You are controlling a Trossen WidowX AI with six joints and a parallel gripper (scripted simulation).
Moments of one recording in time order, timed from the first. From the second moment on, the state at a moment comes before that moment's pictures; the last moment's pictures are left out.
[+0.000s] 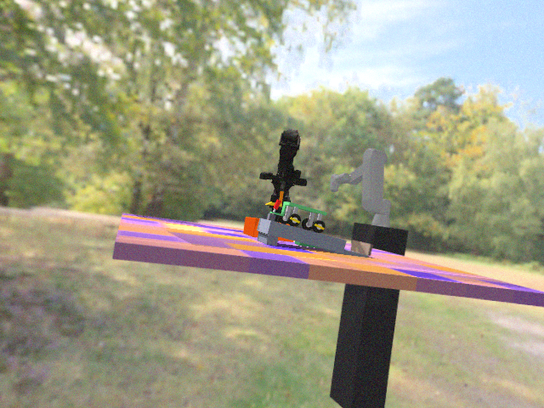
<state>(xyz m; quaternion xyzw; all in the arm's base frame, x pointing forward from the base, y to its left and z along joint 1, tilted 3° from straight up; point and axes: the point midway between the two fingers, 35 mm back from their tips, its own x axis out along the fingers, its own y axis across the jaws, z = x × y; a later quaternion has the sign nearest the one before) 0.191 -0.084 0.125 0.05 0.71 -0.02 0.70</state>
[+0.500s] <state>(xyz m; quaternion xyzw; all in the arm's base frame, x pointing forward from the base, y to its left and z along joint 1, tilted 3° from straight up) 0.208 -0.033 0.124 0.05 0.71 -0.02 0.70</state>
